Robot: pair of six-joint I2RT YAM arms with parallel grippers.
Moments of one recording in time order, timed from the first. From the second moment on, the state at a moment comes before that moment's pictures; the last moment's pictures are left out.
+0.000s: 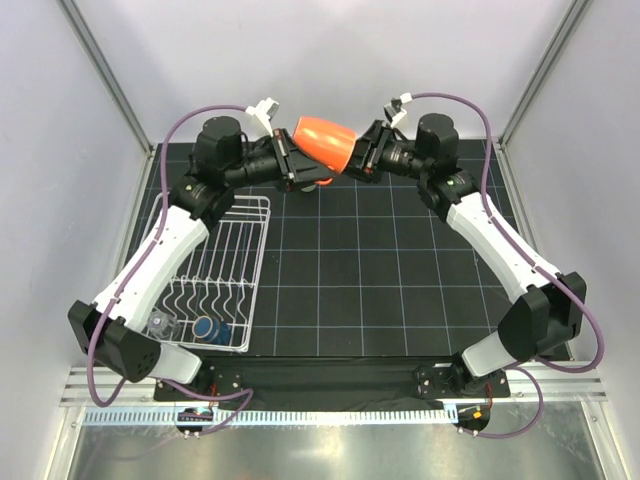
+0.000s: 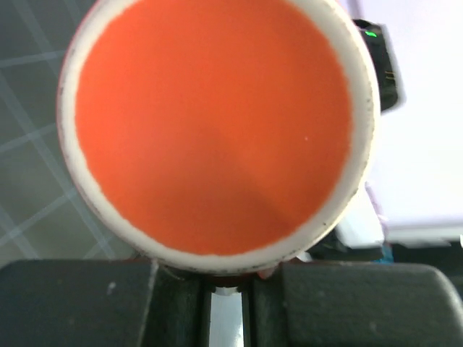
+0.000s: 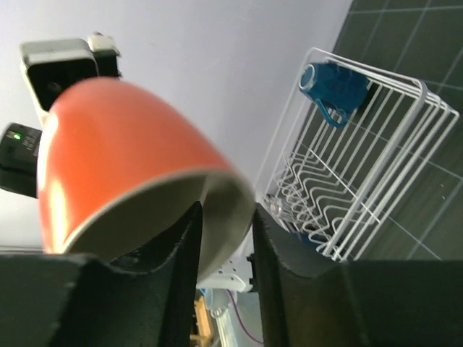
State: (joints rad) left arm -0.47 1.42 1.52 -0.24 0.70 -1.03; right arm 0.39 1.50 1.41 0.01 -0.72 1.12
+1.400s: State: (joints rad) left arm -0.35 1.30 1.34 -1.04 -0.58 -0.64; right arm 0.38 1.25 1.53 -0.98 -0.45 0.55
